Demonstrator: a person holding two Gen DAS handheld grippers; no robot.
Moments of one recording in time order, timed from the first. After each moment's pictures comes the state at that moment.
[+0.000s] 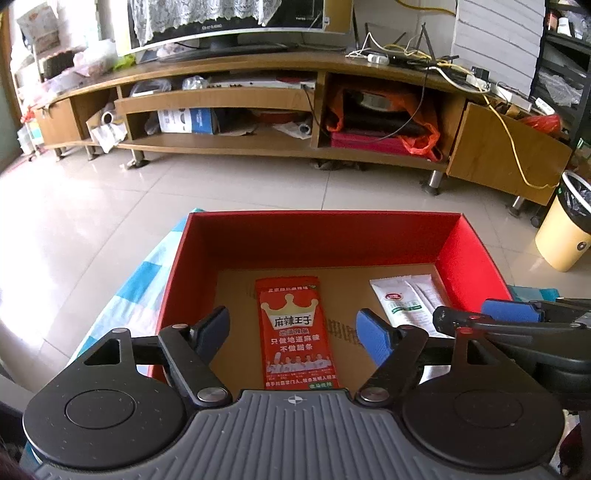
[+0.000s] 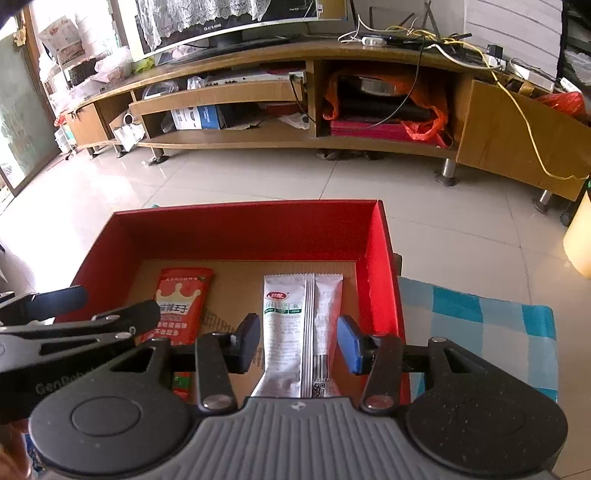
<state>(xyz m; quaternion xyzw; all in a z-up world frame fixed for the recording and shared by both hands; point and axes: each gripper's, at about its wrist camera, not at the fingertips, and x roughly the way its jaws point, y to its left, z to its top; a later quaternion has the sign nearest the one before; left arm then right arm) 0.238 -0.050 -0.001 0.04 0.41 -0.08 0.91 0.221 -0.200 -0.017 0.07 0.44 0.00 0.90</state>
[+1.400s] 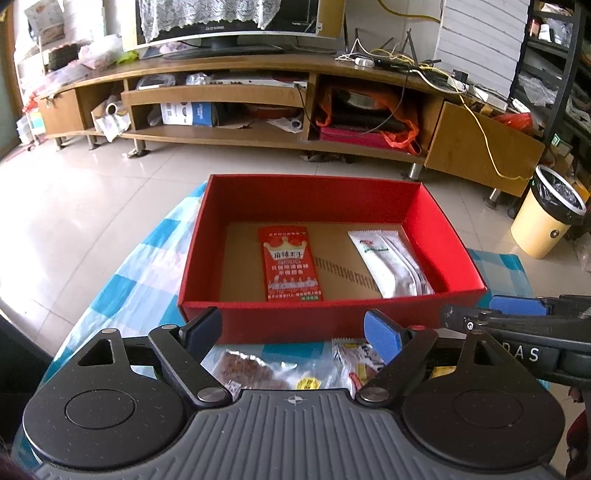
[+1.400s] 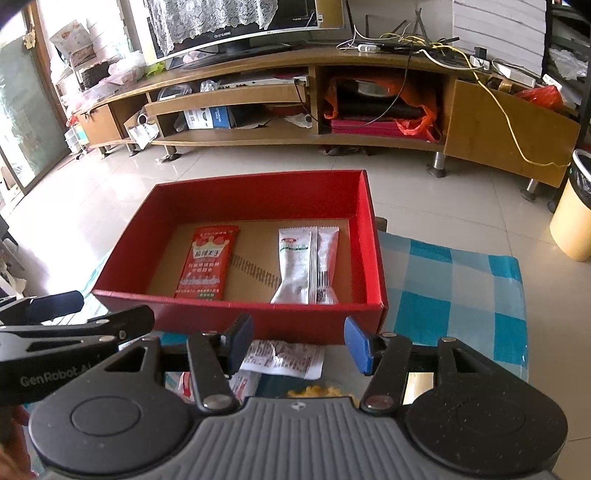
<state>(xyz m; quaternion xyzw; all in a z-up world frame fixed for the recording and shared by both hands) 0.155 -0.028 0.017 0.03 0.41 -0.09 0.91 0.129 -0.196 0.008 0.07 0.43 0.01 0.90</state>
